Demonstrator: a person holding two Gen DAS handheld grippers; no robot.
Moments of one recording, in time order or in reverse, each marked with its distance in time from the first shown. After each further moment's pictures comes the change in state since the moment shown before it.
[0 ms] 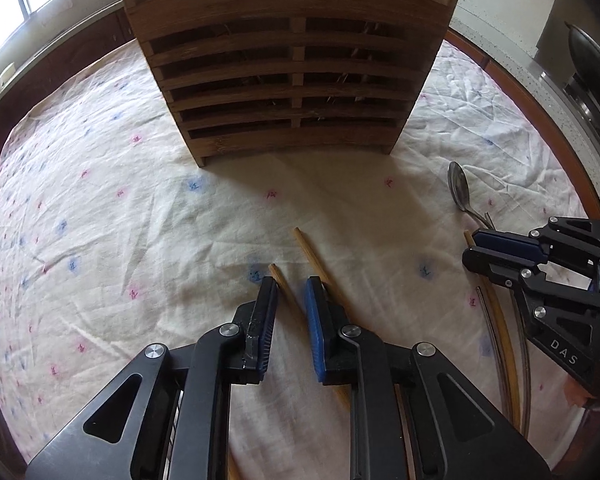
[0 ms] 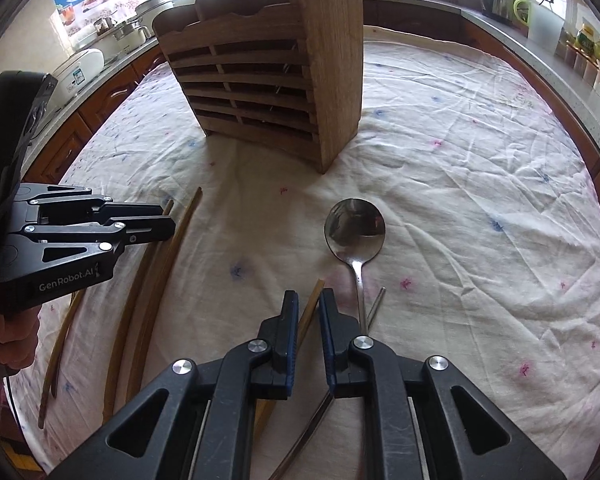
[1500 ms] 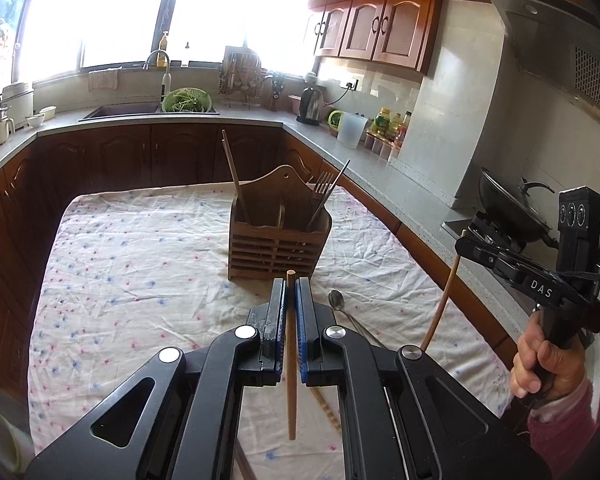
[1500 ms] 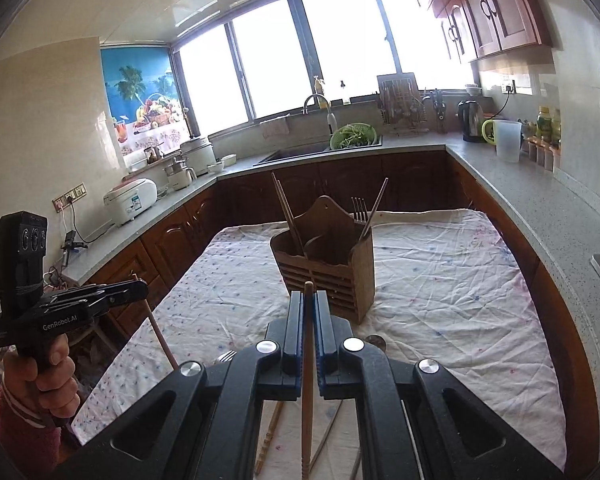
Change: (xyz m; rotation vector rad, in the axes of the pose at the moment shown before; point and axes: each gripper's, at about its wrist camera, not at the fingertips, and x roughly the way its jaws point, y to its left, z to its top) left arm -0.248 0.038 -0.091 -0.156 -0.555 -0.161; right arm -0.222 0.033 -0.017 0.049 -0.547 0.093
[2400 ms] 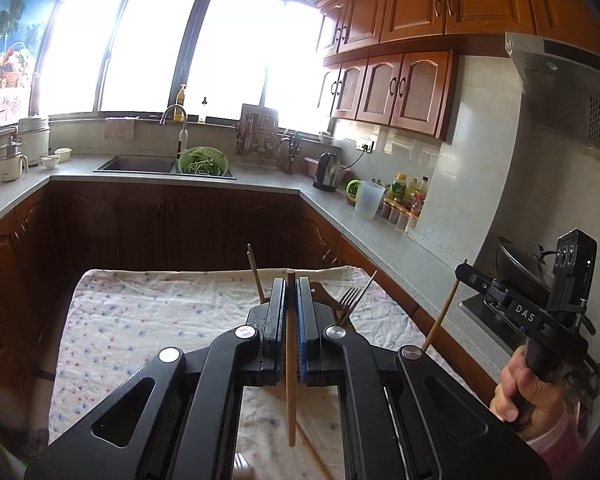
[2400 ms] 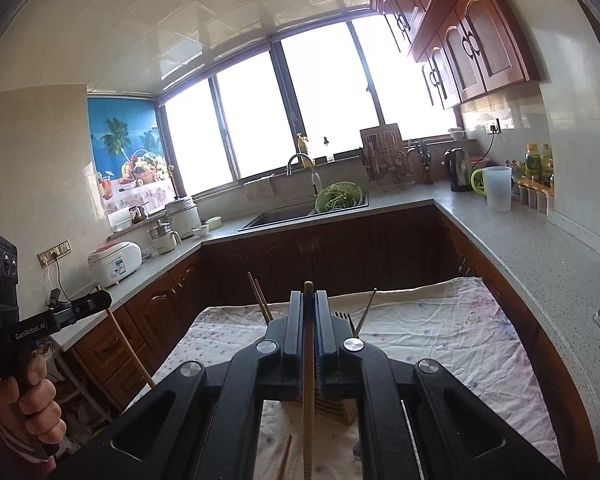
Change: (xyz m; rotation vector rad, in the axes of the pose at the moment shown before) left arm 0.006 0.026 0.099 -0.023 -0.208 0.046; right arm 0.033 -0.020 0.079 0.044 -0.214 -0.039
